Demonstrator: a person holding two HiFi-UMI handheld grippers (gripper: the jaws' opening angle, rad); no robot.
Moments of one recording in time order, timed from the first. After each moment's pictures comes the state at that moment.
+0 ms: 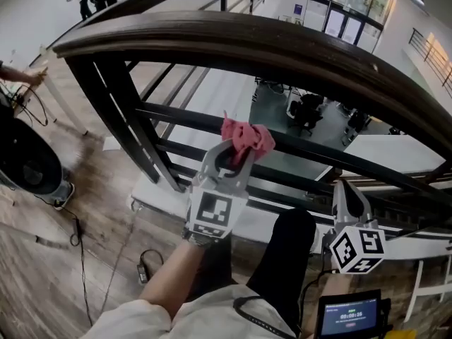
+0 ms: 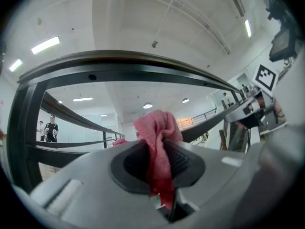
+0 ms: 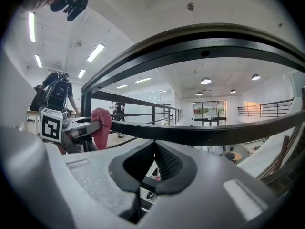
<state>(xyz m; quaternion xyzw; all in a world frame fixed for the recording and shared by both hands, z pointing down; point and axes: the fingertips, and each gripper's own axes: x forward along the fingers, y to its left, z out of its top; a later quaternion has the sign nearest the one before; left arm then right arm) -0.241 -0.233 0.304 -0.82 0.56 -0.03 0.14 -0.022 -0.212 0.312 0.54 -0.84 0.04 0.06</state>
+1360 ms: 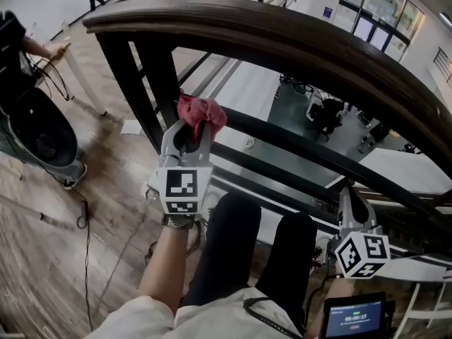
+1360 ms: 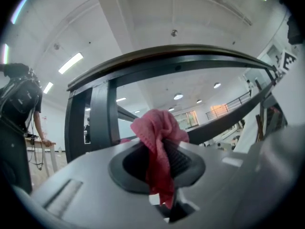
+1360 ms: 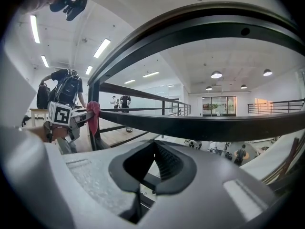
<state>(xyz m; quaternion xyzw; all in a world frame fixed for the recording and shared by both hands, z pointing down) -0.419 -0.228 0.303 -0.68 0.72 -0.06 0.12 -0.064 -0.226 0.329 0.49 -0.86 0.05 0.10</state>
